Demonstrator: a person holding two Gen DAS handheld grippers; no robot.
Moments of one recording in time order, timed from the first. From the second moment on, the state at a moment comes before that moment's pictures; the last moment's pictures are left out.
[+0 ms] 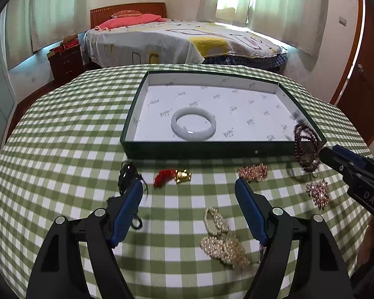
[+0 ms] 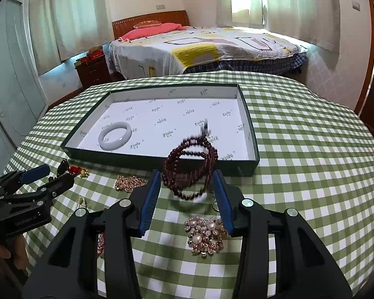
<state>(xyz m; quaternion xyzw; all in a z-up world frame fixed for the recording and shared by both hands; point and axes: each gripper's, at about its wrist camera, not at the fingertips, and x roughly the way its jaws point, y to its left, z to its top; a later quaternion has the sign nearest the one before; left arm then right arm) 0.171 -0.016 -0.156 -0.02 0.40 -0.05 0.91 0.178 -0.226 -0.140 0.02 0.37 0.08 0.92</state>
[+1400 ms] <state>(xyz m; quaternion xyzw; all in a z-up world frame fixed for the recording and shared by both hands) 0.186 -0.001 -0.158 -0.03 0.40 -0.03 0.91 0.268 -0.235 -0.137 0.02 0.37 0.07 0.93</state>
